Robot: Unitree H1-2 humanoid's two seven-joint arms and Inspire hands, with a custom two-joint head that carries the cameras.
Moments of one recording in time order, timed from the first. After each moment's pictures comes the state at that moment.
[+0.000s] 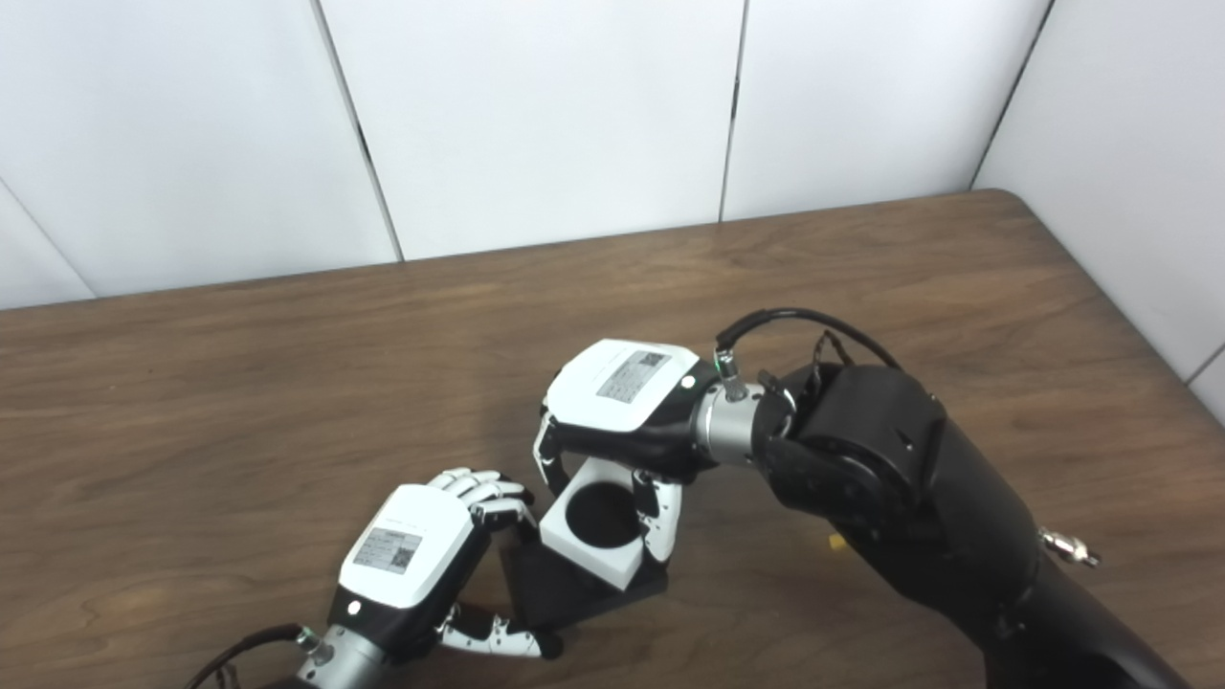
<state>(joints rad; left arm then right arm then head) 0.02 0.22 -0.56 -0.28 1.11 0.00 -0.17 -0.42 -0.49 0.37 -0.73 -0.83 0.18 1.13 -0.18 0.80</state>
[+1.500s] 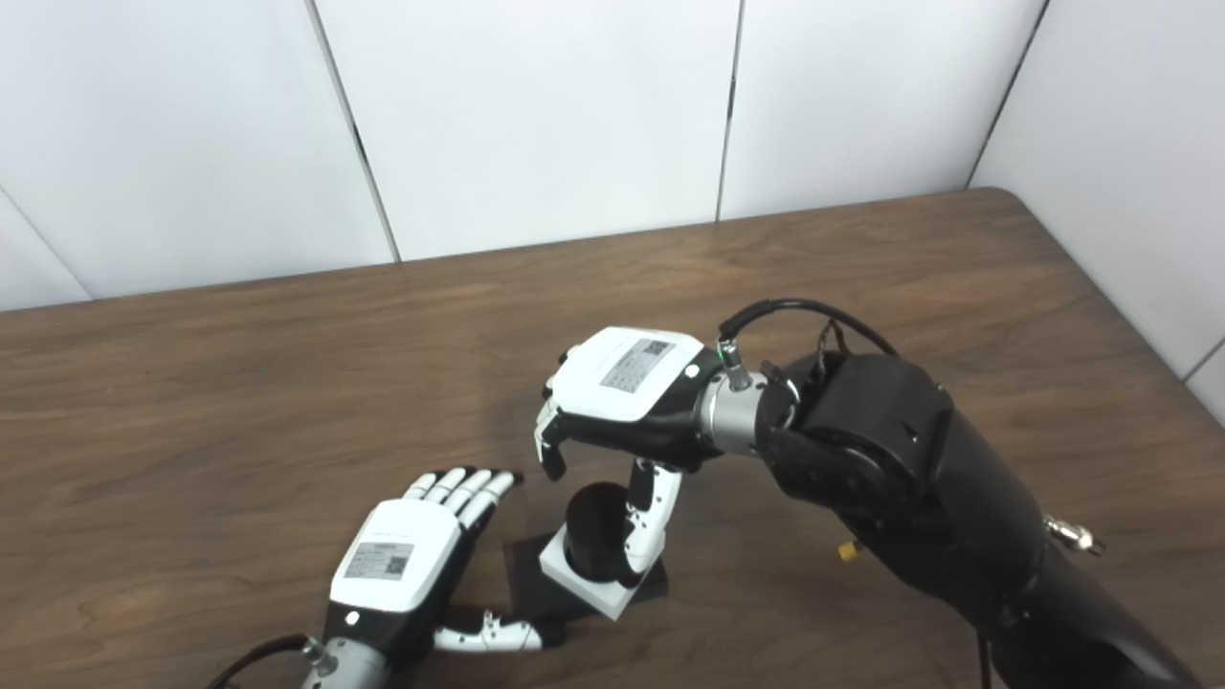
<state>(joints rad) 0.09 0.13 -0.48 -0.29 1.14 0.11 -0.23 -0.44 -0.49 0.37 -0.73 -0.85 0.19 1.16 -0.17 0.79</state>
